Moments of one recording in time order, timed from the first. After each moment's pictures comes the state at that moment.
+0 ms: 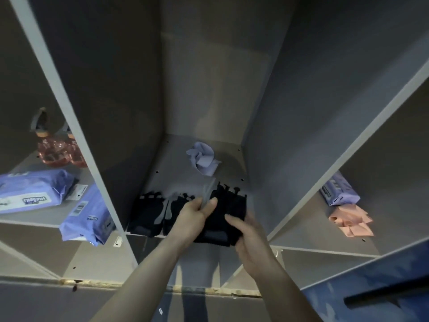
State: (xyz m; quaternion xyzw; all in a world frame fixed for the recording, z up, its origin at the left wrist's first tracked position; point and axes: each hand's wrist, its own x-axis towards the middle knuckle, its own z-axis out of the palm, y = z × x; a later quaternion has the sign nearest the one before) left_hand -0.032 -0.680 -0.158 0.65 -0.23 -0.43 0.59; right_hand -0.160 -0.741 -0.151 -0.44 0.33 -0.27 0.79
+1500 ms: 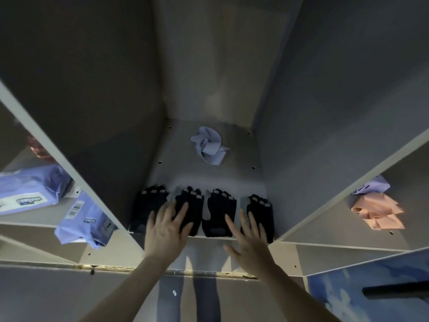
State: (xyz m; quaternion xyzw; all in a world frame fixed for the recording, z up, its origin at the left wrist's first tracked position) left_hand 0.026 -0.660 -0.286 0.87 -0.48 -0.08 0.08; right_hand -0.168 -0.797 -0.297 -0.93 0.33 0.10 0.10
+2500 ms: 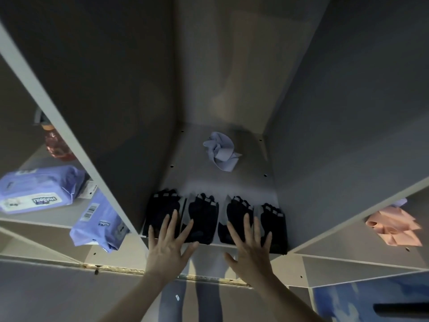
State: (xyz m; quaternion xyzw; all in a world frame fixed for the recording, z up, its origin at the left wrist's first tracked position) left_hand 0.039 -0.629 -0.314 0.88 -0.45 -0.16 0.04; right_hand -0.132 -0.779 -0.305 -0.91 0.39 0.14 0.08
